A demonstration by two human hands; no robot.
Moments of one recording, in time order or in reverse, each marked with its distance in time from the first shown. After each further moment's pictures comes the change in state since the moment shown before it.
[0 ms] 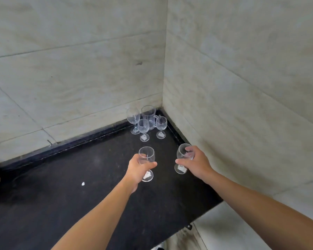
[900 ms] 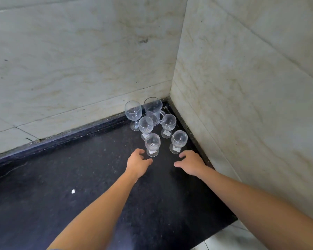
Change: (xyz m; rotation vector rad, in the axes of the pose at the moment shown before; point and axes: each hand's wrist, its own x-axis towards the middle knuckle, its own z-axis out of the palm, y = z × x) left_hand 0.126 -0.008 -0.002 0.364 0.082 -0.163; right_hand 0.120 0.006 0.053 -0.447 -0.309 0.223
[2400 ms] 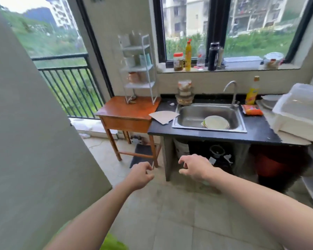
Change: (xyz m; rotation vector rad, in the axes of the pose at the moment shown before) left_hand -1.024 -0.528 0.169 -0.466 1.422 -1.044; right_hand -0.882 0.149 0.525 -1.268 -0.989 -2.265
